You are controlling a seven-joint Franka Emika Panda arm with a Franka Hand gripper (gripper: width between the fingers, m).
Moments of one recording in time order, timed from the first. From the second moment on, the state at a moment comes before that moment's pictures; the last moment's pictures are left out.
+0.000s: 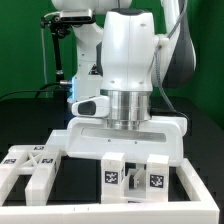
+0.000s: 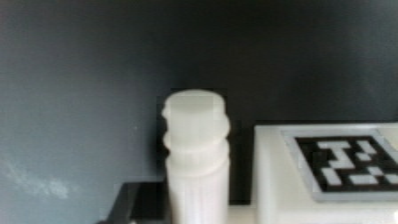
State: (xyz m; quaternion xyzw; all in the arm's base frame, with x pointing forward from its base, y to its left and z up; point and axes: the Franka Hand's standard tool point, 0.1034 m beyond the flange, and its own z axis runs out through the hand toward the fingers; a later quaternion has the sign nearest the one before) arm 0.570 0.031 0.006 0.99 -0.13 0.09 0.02
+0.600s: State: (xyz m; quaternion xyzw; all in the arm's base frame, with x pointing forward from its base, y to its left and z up) arm 0.574 0.011 0.071 0.99 -0.10 0.06 0.00
